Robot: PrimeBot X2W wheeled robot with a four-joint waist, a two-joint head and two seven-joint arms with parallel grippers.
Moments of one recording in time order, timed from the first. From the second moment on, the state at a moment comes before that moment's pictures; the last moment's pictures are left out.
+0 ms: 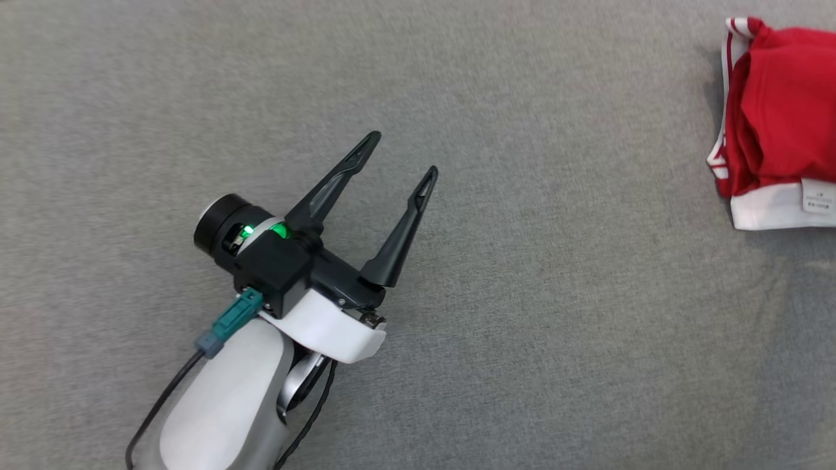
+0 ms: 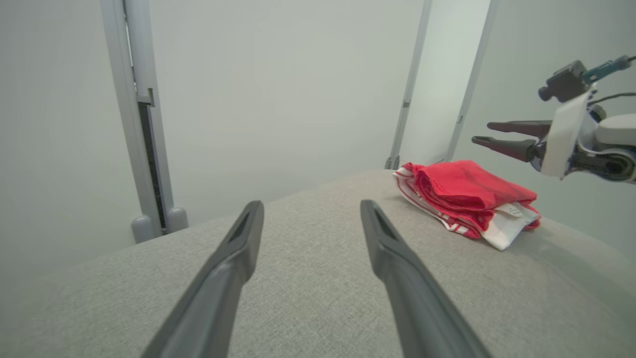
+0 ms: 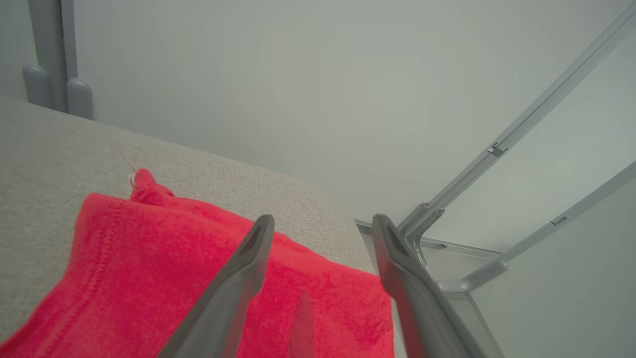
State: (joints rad) left arm -0.48 0.15 -0.49 0.10 -0.25 -0.13 -0.26; right arm -0.75 -0.53 -0.01 0.72 0.01 0.13 -0.17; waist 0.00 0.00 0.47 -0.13
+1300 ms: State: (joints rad) left arm -0.10 0.05 -0.07 0.17 -0.19 -0.13 -0.26; right arm -0.15 -0.05 0.09 0.31 0.24 0.13 -0.26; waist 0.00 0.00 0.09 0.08
